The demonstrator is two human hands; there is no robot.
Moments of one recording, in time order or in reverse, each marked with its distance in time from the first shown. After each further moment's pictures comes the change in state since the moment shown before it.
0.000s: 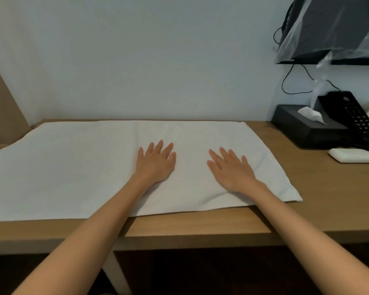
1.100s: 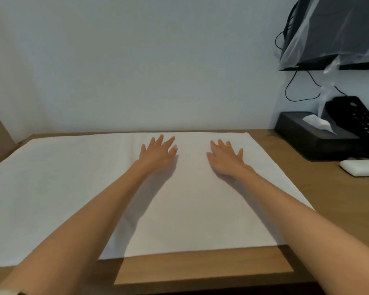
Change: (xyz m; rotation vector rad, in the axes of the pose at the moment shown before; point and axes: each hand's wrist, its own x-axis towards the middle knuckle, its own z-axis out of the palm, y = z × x) left_hand 0.072 0.007 -0.028 -0.047 -0.053 0.027; right_hand 0.090 0.002 -0.021 0.054 0.023 0.076
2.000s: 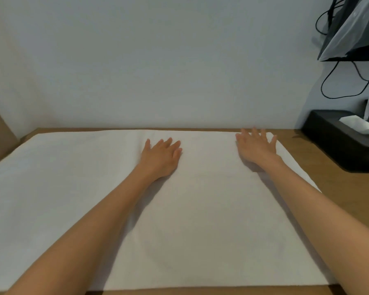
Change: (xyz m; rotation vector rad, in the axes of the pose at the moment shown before) left_hand 0.024 -0.027 0.011 0.121 0.043 0.040; right_hand 0.067 0.033 -0.014 -0.050 0.105 0.161
